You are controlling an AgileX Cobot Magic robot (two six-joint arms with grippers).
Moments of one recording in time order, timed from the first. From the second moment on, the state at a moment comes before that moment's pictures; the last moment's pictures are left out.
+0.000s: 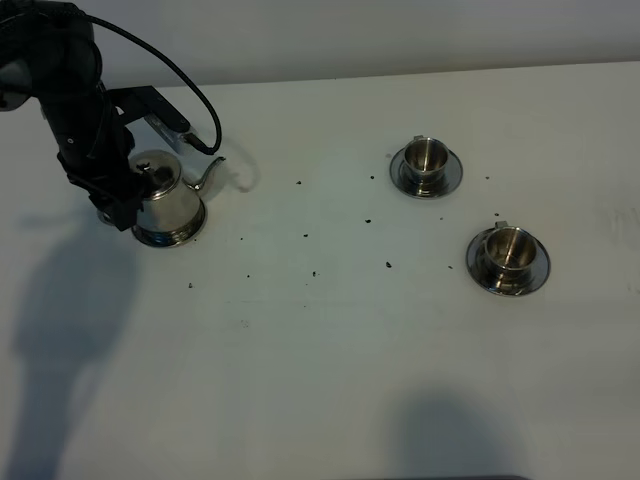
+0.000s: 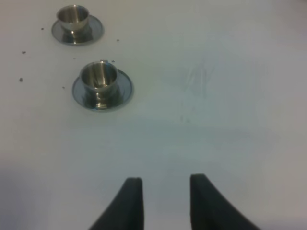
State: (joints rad) left arm -0.10 2.26 -1.85 0.09 1.19 0.76; right arm 0.01 -0.01 -0.49 0.10 1.07 -0.14
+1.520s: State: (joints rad) left arm -0.10 2.30 -1.85 0.08 1.19 0.90; right arm 0.01 -0.01 -0.49 0.10 1.07 -0.14
